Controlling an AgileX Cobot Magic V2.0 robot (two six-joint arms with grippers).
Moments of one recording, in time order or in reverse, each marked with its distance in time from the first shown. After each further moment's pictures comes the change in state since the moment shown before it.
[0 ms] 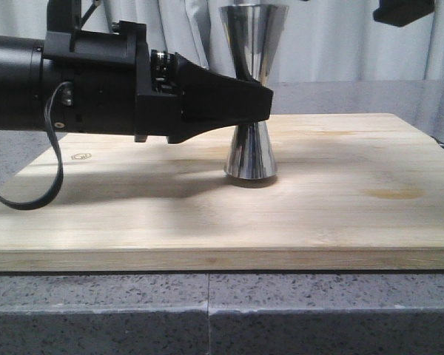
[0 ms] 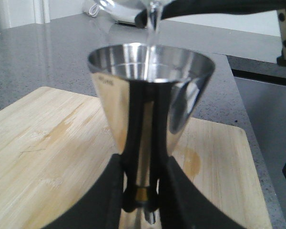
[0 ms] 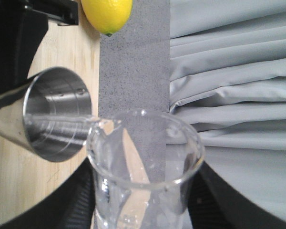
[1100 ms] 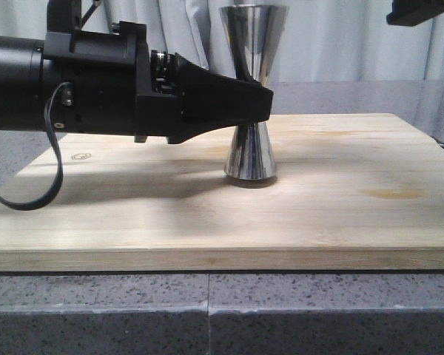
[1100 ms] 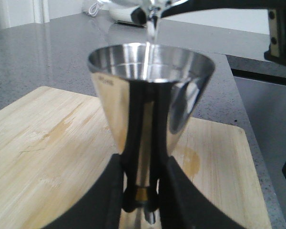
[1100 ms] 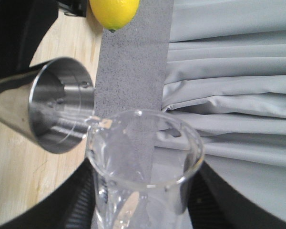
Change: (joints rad) left arm 0.000 0.000 0.000 0.002 0.000 -0.001; right arm 0.000 0.002 0.000 -0.011 -0.002 -0.112
